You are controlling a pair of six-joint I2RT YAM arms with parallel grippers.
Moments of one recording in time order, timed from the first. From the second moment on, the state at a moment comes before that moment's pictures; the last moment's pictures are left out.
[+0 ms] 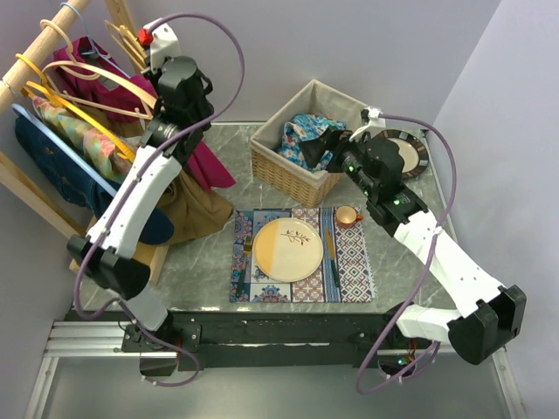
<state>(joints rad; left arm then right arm) -0.46 1.65 1.95 -0.14 -1.10 -0.02 0.49 1.19 1.14 0.00 0.01 0.50</state>
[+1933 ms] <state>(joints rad) -0.17 1.91 2.25 -0.36 -0.83 -0.16 0.58 0.97 1.07 0.00 0.01 0.49</state>
